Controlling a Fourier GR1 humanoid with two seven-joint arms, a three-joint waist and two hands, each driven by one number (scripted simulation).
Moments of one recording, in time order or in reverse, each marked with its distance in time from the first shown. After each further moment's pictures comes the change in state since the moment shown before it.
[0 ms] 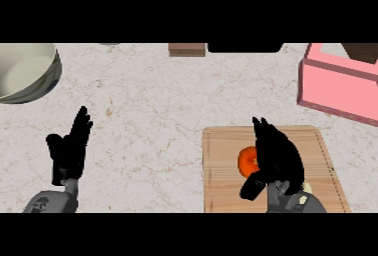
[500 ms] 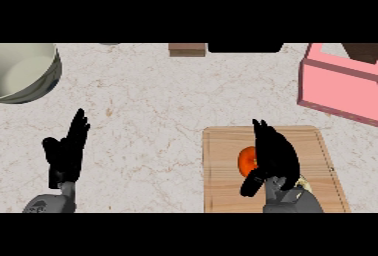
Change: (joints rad) left arm 0.026 -0.023 0.050 -0.011 -0.038 -0.046 -0.003; right arm 0.005 0.004 -0.027 0.087 0.018 -0.038 -0.042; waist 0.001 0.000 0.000
